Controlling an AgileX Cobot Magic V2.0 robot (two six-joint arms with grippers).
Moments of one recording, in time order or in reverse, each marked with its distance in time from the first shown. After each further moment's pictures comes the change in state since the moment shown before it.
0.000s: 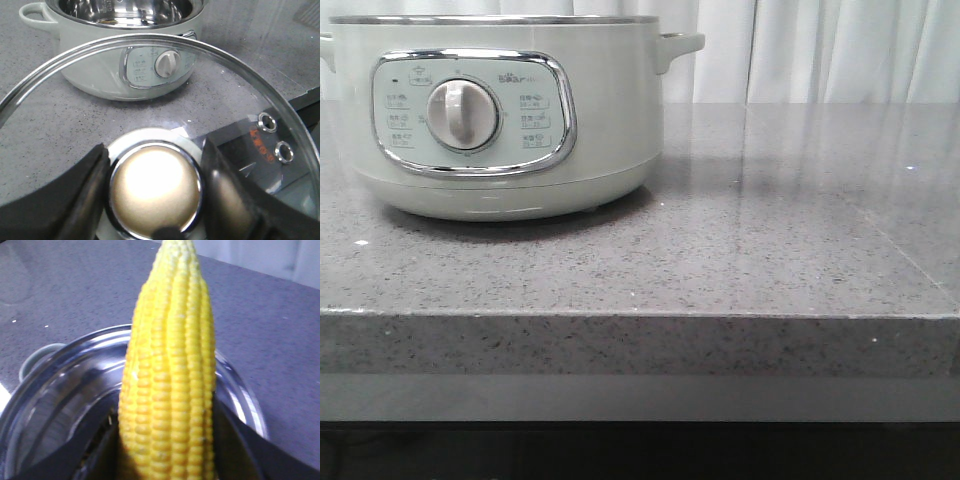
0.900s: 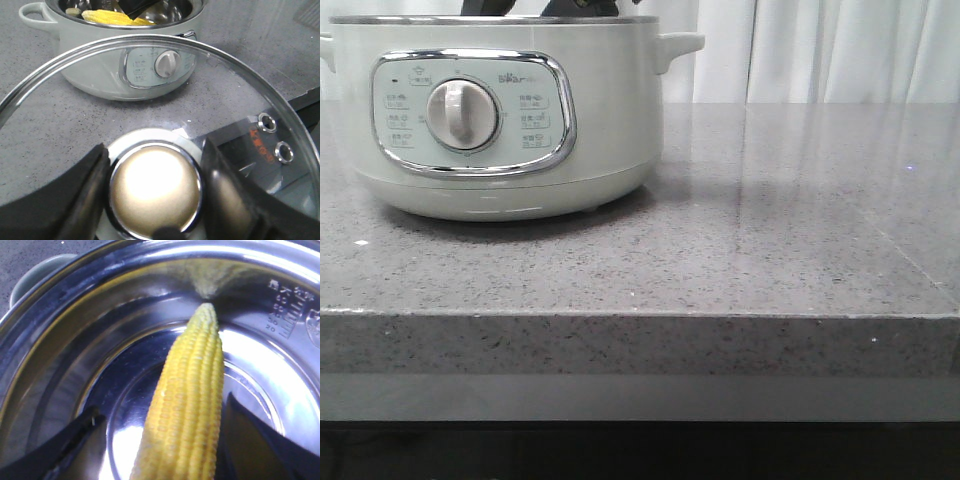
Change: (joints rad) left arm 0.000 0.000 0.002 0.000 0.000 -0.002; right arm 0.075 0.194 -0.090 0.000 0.113 -0.002
